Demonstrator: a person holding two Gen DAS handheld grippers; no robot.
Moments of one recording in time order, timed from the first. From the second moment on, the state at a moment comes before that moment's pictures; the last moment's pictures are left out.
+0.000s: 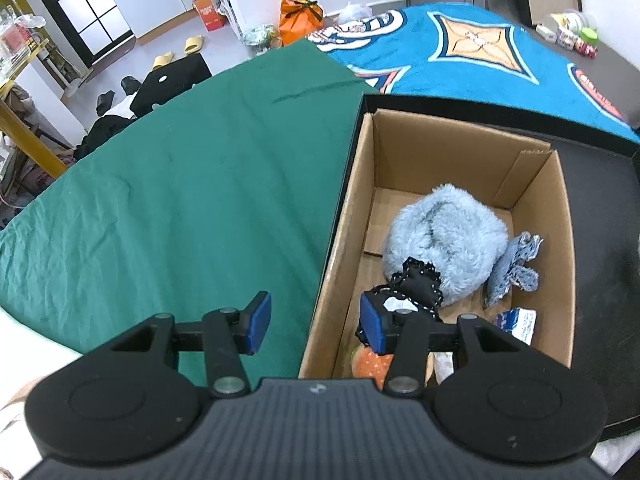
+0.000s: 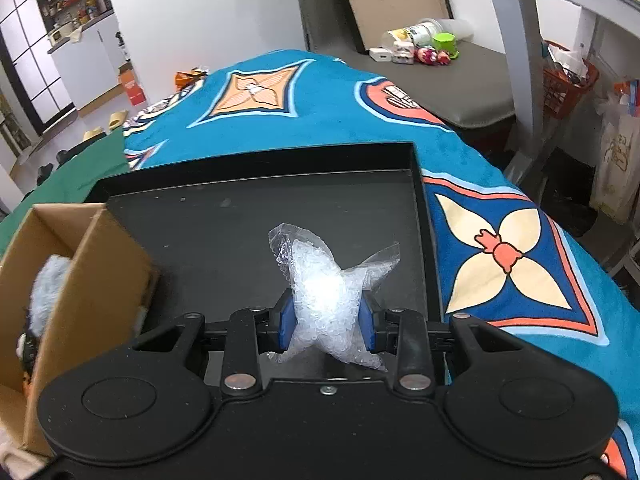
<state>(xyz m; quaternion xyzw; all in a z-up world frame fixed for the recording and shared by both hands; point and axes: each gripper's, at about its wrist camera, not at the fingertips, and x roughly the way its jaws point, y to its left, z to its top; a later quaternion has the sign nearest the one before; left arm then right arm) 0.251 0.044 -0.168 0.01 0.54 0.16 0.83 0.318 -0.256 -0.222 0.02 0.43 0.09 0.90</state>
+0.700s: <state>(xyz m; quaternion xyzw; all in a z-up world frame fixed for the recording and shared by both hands) 0.239 0.068 -0.160 -0.05 0.52 0.14 0.84 0.282 -0.188 -0.156 -0.01 0.39 0.15 0.91</state>
